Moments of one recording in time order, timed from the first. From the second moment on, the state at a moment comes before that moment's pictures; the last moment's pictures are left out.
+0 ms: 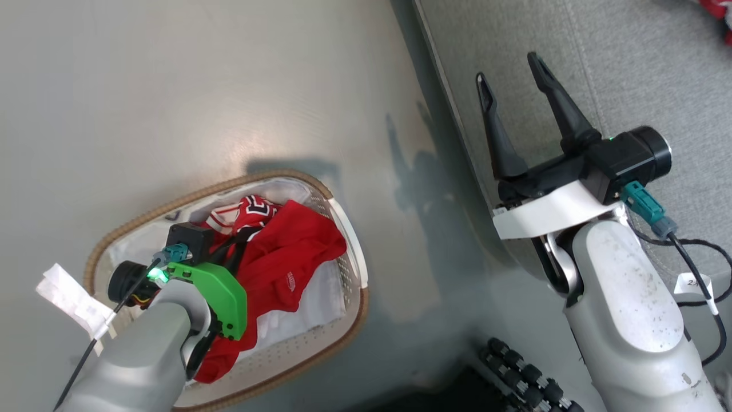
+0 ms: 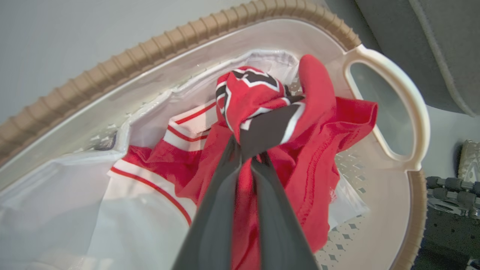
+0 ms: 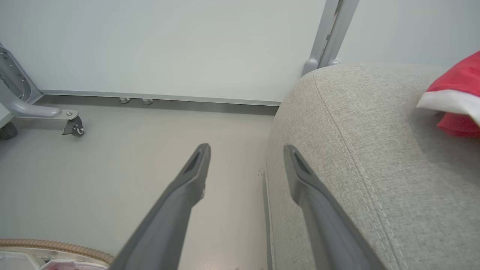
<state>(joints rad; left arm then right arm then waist) -0.72 0.32 -1.09 0.96 -0.92 -0.13 -0.26 -0.53 -0.05 0.20 0.13 0.12 0.13 -0.26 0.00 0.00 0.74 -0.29</state>
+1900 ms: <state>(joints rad) -0.37 0.15 -0.53 0.19 -0.43 -0.13 -0.26 -0.62 -0.16 0.75 0.34 0.19 0.13 -0.26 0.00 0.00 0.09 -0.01</state>
